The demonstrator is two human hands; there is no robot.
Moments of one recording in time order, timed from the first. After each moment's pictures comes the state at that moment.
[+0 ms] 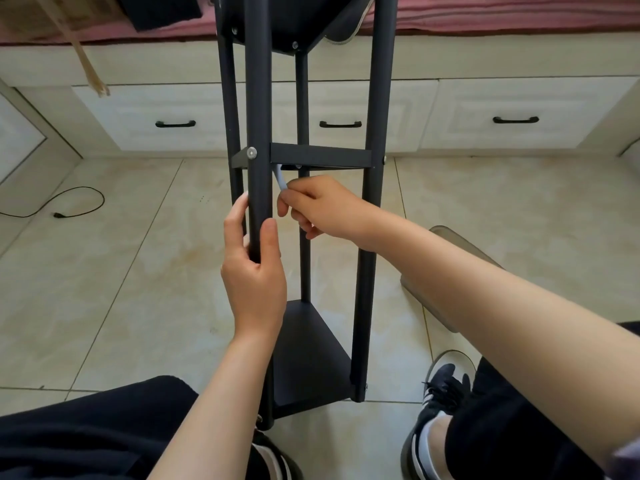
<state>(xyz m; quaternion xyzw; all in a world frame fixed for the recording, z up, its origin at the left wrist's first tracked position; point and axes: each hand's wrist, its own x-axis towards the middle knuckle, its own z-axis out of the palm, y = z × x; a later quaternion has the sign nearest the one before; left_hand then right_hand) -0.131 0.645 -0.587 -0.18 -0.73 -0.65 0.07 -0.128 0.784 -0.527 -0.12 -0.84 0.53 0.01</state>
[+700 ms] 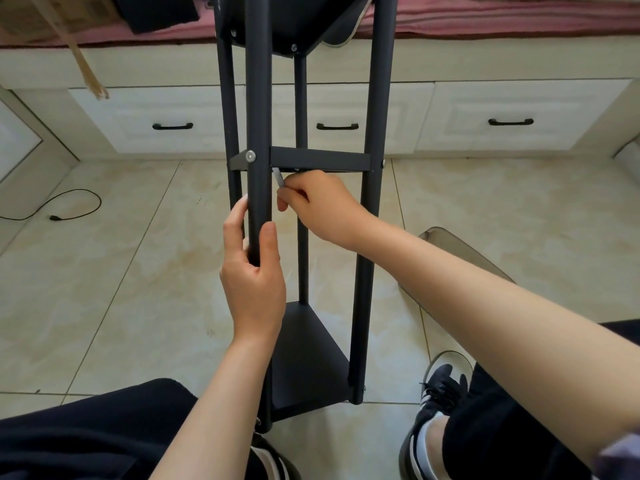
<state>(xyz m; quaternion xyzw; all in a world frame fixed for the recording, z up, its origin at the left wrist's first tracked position) -0.128 0.646 -0.587 -0.18 -0.73 -0.66 0.06 -0.129 0.781 -0.524 -0.12 -0.90 0.41 0.09</state>
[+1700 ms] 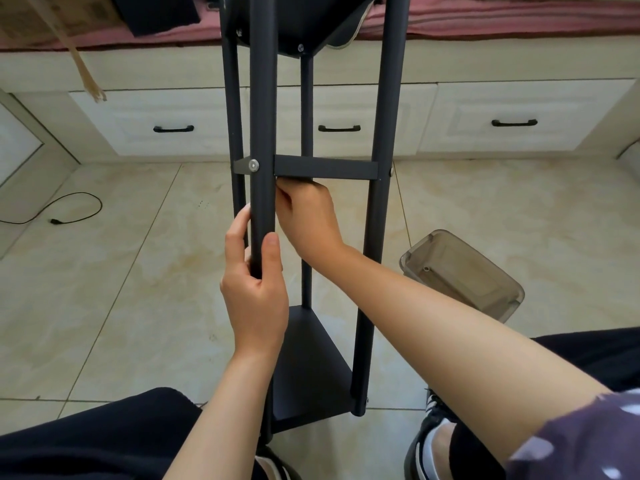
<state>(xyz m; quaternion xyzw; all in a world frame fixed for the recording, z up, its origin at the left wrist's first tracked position) -0.127 0.640 -0.591 -0.19 -0.73 -0.66 0.06 -0.159 0.755 -0.563 -0.13 -0.86 0.37 0.33</state>
